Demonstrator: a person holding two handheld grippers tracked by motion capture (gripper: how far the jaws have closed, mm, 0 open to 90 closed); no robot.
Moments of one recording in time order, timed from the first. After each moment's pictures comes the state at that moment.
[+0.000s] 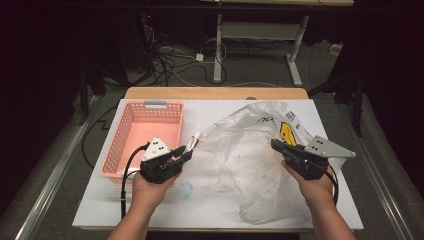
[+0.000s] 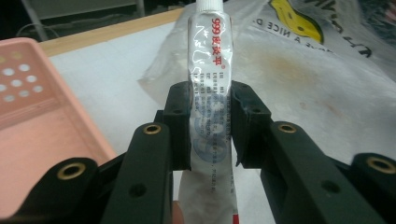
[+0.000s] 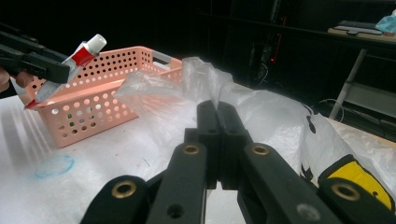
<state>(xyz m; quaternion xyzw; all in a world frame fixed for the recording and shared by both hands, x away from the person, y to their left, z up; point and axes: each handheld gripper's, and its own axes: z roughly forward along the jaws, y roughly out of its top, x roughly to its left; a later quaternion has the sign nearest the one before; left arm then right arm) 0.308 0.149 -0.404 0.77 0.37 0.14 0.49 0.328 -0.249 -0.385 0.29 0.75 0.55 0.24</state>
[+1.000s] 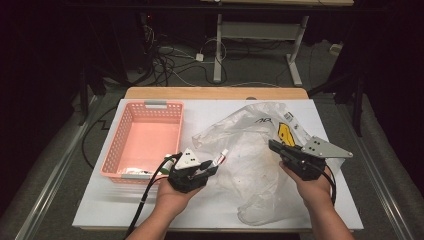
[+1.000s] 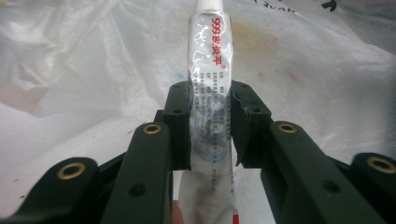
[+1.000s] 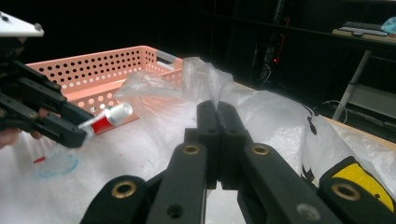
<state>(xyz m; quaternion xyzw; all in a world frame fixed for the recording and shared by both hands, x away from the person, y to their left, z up) 0.309 0.089 -0.437 0.82 0.33 0.08 0.47 0.327 -0.244 -0.386 0.29 0.75 0.55 0.23</state>
